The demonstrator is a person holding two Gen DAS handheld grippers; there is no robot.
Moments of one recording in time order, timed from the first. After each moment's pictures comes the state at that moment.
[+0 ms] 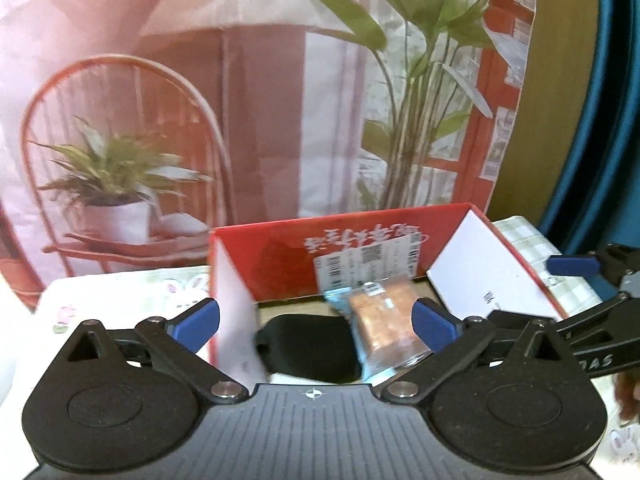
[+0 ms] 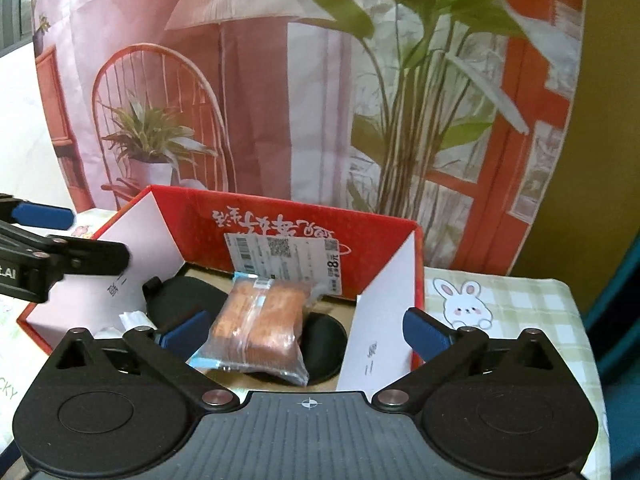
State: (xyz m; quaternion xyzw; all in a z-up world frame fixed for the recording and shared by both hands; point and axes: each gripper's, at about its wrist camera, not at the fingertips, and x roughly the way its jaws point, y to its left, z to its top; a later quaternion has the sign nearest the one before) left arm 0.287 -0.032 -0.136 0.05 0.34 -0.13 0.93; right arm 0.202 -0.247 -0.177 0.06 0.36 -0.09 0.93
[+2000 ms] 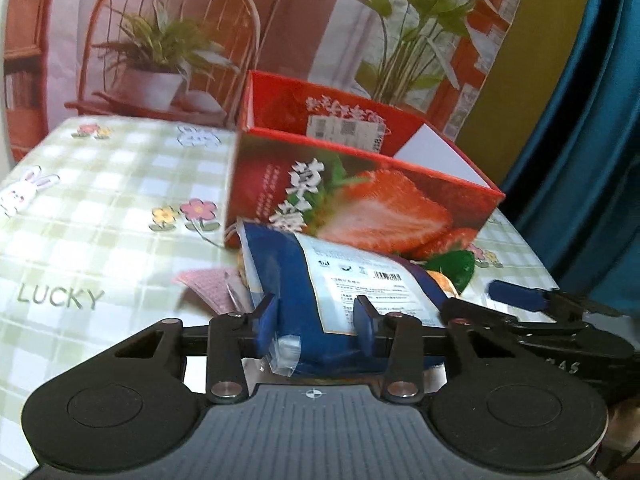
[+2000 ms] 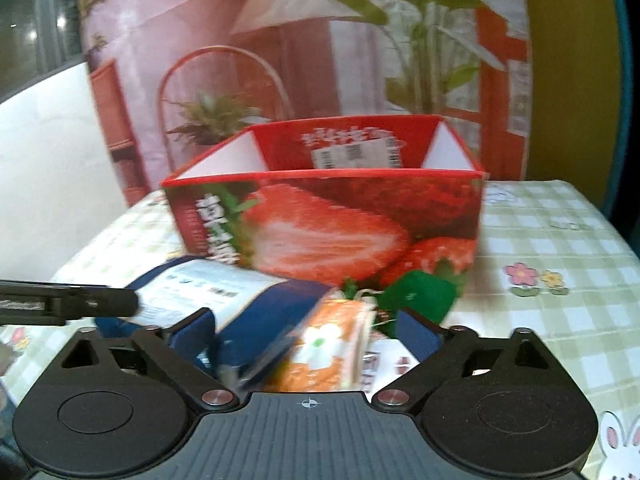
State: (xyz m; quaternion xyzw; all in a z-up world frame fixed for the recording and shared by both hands) left arm 0.089 0.027 -0.210 -0.09 0.37 -0.15 0.91; right arm 0.027 -0.136 -0.223 0.12 0.32 -0.04 0.94
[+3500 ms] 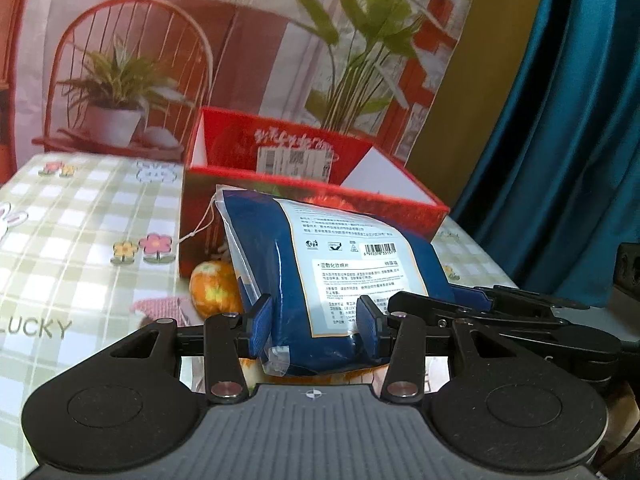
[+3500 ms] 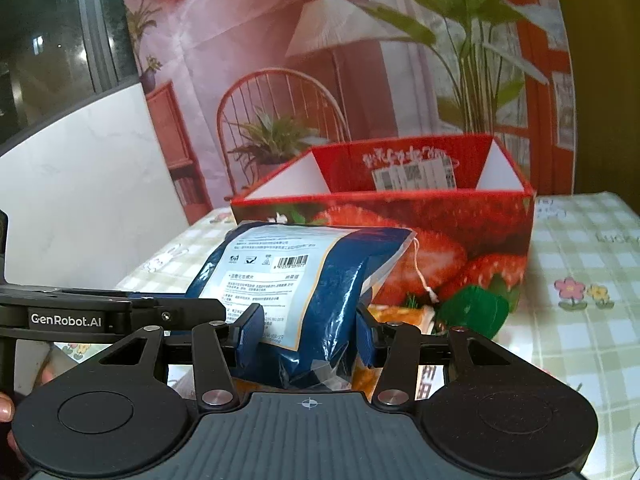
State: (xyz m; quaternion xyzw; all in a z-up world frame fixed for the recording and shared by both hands) left arm 0.075 0.011 -0.188 -0.08 0.31 -0.21 0.92; right arm 0.015 -0.129 -0.205 0.14 0.27 0.03 0.95
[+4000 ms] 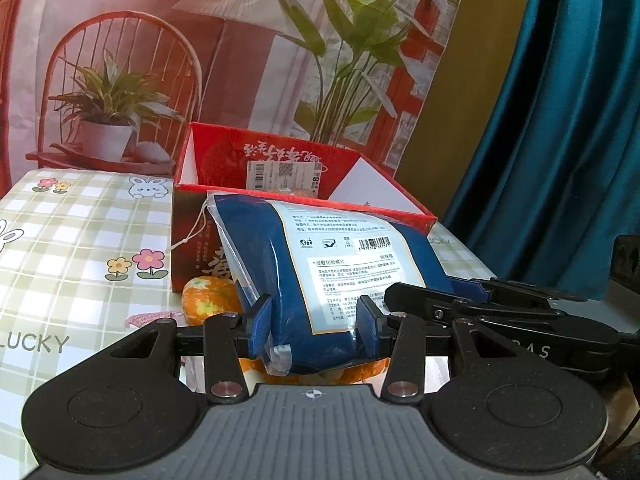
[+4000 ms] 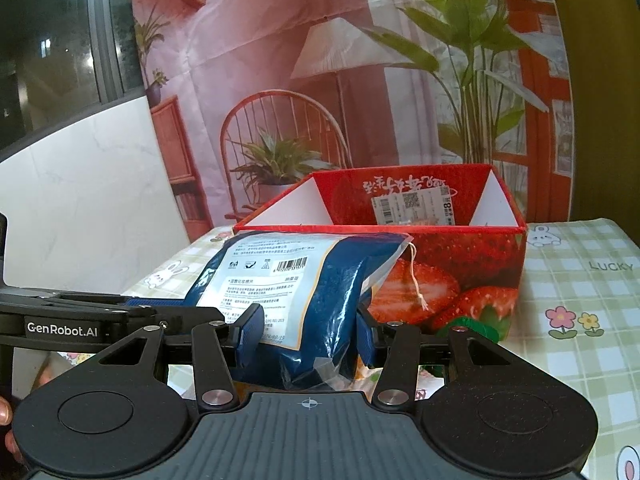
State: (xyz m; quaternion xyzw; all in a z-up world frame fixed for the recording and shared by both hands) left arm 0.071 0.009 -0.181 -0.07 0.30 -0.22 0.93; right arm 0.012 -0.131 -0.194 0.13 0.25 0.02 0.96
